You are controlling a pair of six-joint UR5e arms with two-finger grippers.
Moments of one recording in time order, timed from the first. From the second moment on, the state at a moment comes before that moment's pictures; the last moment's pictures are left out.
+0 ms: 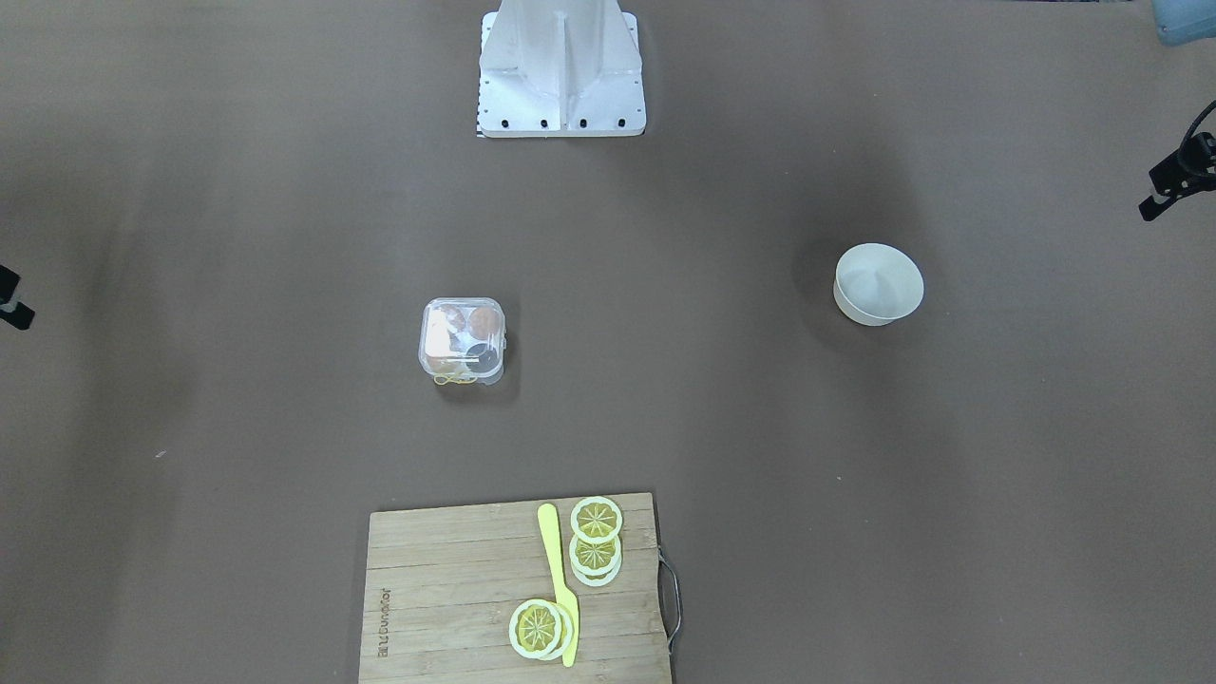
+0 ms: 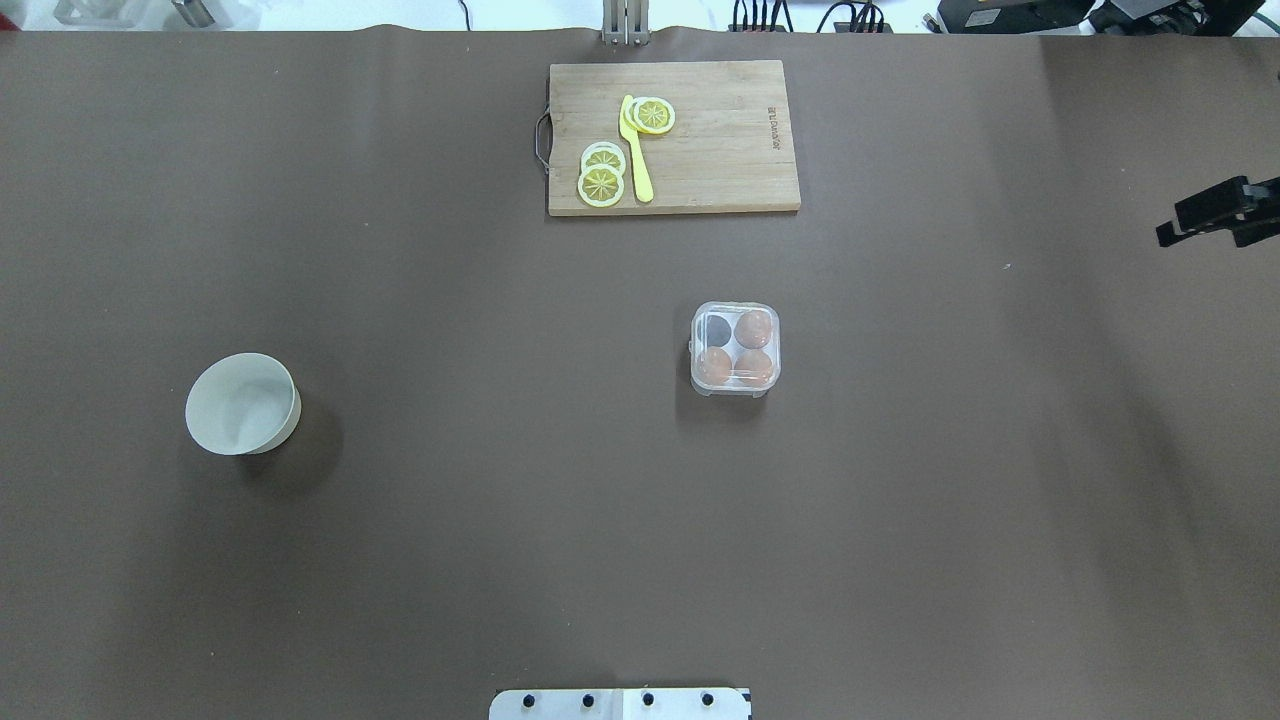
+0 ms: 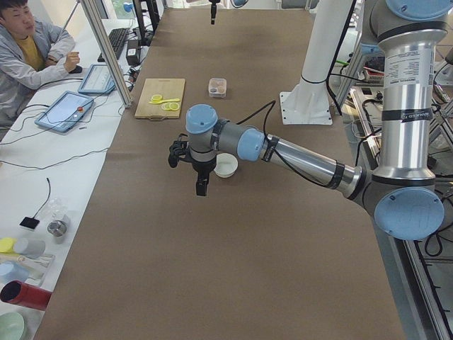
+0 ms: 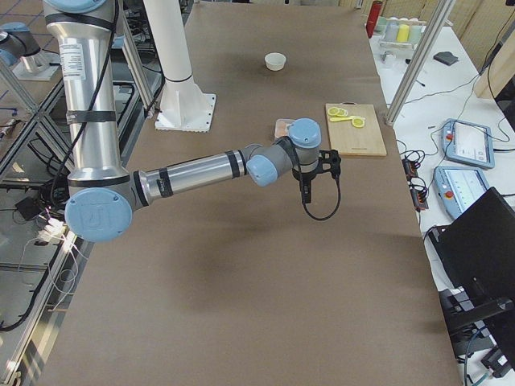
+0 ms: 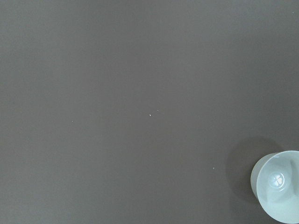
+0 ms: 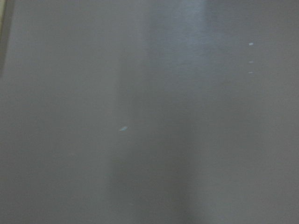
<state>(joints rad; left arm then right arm) -1.40 -1.52 -1.96 -1.50 -2.35 -0.20 1.31 -1.54 1.78 -1.33 2.36 0.42</state>
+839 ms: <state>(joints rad) -1.54 -1.39 -1.87 -1.50 -2.29 0.13 1.52 -1.61 1.77 -1.67 2.23 -0.21</state>
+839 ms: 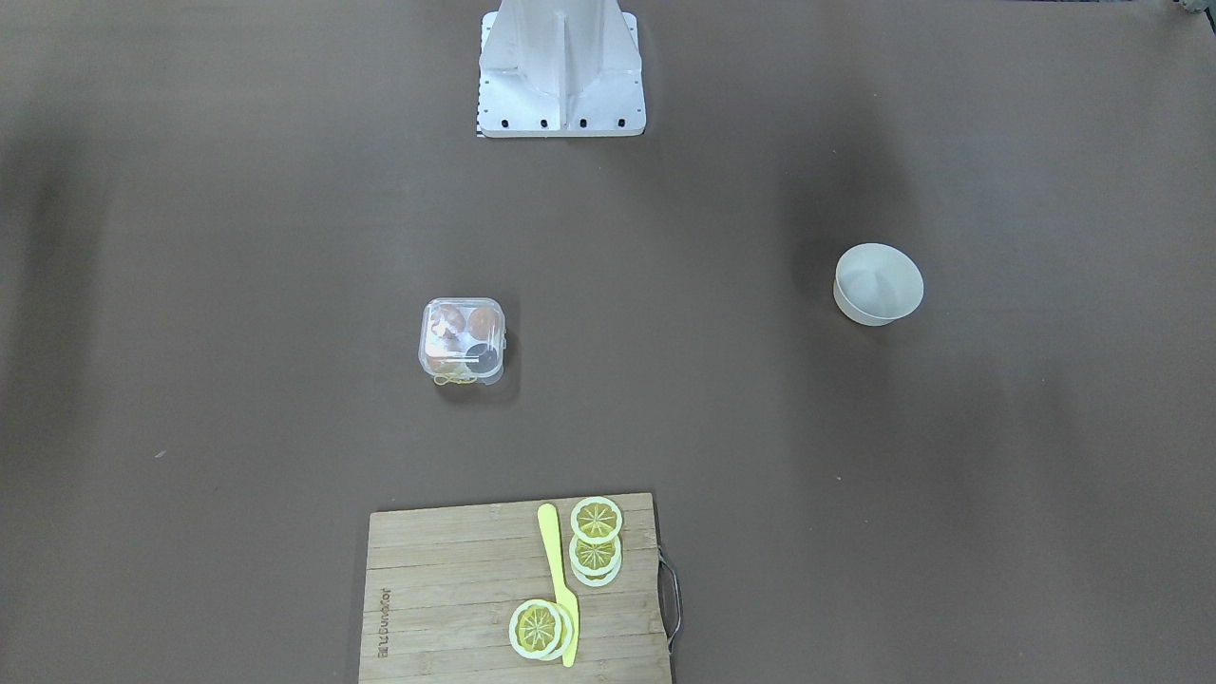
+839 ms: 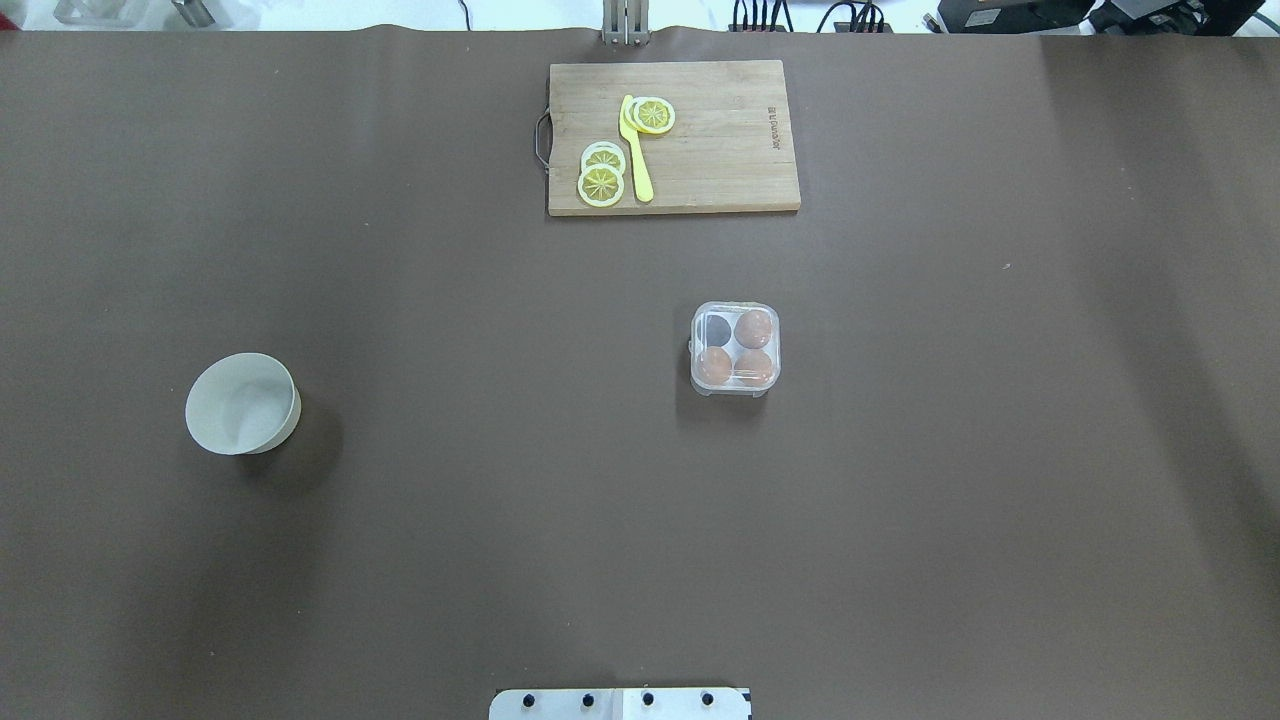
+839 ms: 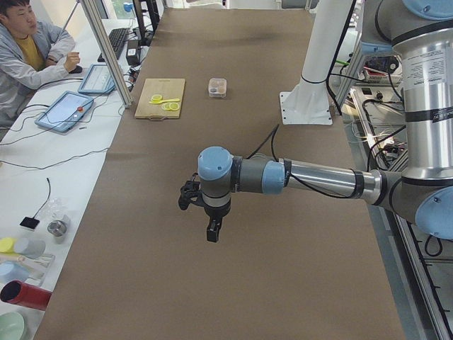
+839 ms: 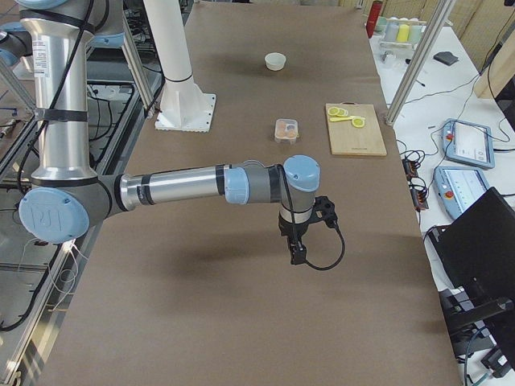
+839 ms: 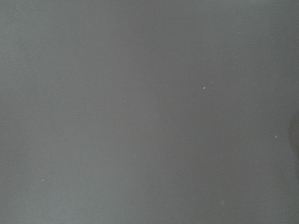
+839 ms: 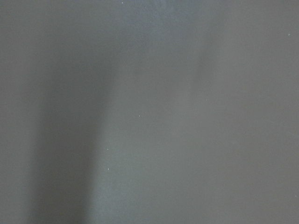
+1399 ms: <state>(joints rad) -1.56 -1.39 -1.86 -1.50 -2.26 0.14 1.52 -1.63 1.75 -1.67 2.23 -0.23</state>
